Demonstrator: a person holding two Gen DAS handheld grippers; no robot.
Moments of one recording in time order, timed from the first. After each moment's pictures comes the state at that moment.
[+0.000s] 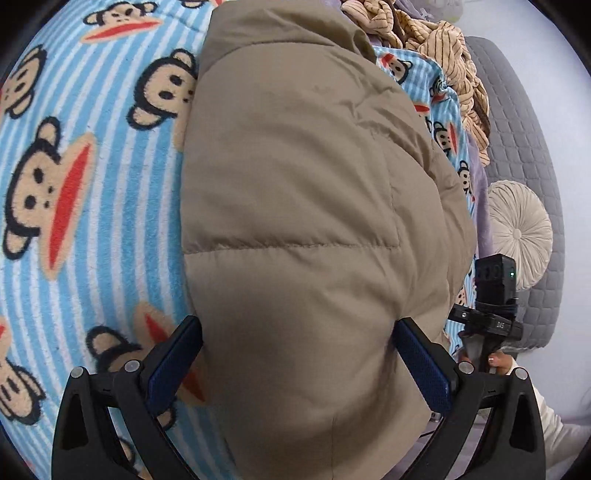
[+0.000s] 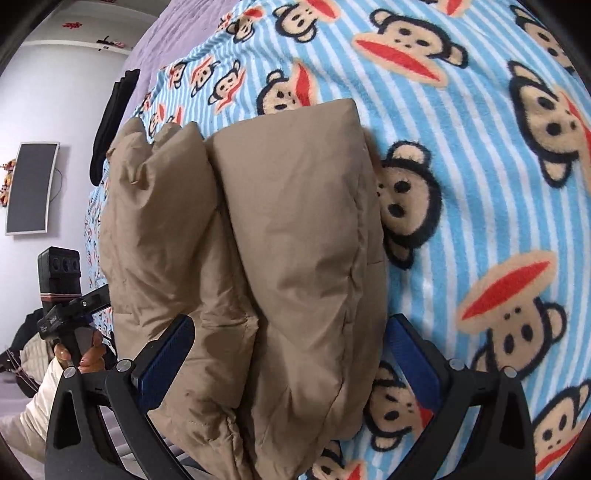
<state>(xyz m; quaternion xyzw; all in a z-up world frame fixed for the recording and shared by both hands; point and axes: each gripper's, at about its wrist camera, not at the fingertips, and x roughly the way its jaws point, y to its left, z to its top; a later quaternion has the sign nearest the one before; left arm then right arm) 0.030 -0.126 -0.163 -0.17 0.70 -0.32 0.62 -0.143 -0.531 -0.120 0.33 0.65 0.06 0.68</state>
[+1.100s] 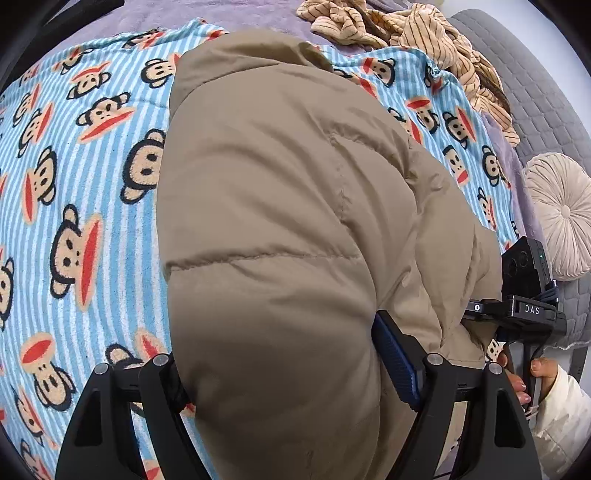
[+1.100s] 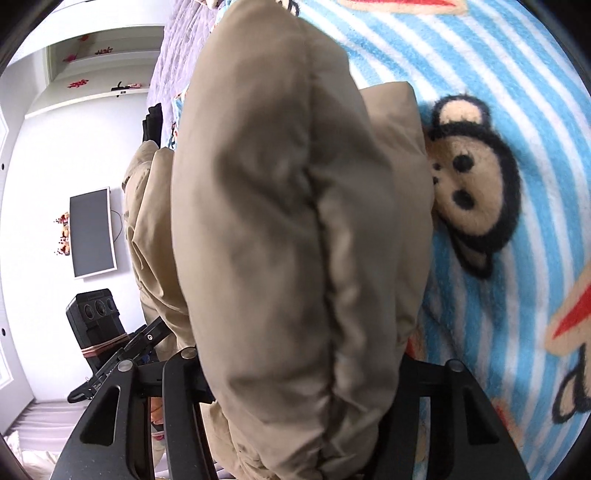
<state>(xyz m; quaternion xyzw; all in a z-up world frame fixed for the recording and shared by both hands) 0.003 -0.185 -0.105 -0.02 0.65 -0.25 0.72 -0.116 -0.516 -0.160 0.49 0.59 0.12 0.63</state>
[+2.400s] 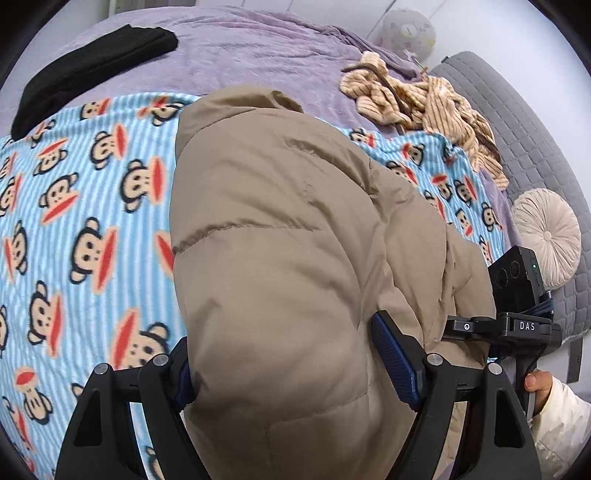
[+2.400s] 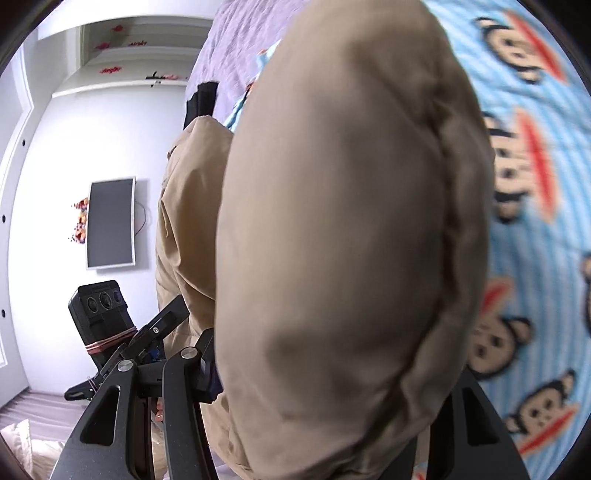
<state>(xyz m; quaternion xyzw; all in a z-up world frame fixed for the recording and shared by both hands) 0.085 0.014 -0.040 -0.04 0.58 -0.26 0.77 -0.004 -0.282 -0.138 0.49 0.55 0.17 0.66</state>
